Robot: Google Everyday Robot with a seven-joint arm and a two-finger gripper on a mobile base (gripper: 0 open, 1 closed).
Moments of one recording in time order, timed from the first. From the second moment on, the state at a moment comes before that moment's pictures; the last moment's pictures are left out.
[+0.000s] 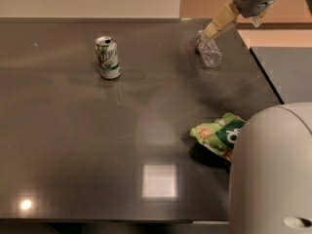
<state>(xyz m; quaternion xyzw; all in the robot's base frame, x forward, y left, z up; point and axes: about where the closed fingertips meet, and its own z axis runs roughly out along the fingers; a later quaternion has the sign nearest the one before) 0.692 -0.210 0.961 -0.24 0.95 0.04 0.20</state>
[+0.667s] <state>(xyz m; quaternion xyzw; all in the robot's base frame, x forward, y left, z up) 0.713 -0.200 0.954 -0.21 0.96 0.03 0.21</state>
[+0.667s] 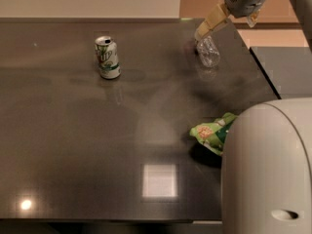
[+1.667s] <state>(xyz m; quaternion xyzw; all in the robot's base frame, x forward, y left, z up) 0.737 -0.195 0.943 -0.24 0.93 -0.01 0.29</state>
